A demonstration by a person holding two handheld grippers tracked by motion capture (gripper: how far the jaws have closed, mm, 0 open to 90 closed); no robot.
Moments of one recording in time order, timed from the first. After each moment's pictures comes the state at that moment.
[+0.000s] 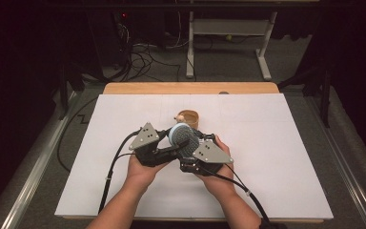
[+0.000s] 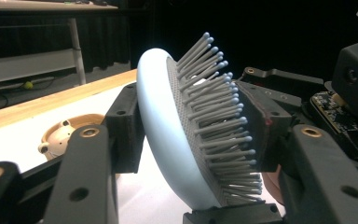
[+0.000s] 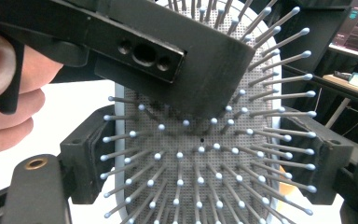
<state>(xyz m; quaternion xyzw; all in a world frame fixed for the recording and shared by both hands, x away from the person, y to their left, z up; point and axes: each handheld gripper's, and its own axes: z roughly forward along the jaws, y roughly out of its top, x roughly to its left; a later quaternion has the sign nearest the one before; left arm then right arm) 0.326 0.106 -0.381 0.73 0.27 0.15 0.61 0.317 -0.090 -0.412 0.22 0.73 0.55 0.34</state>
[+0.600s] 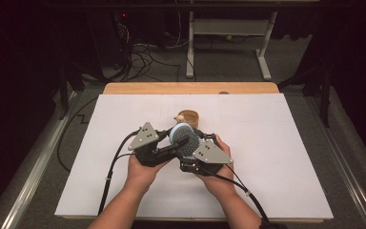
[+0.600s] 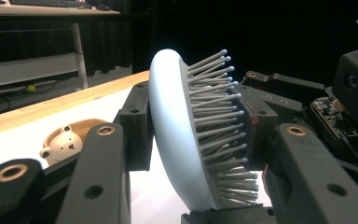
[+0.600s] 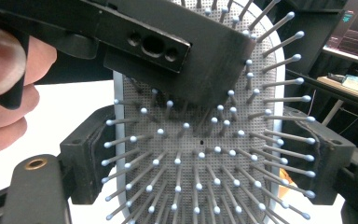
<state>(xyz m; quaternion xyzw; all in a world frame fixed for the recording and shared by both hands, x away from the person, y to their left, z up) 0.324 0.106 -0.378 0.73 0.27 0.16 0.61 0.315 -0.090 -0.409 0.22 0.73 0.55 0.35</state>
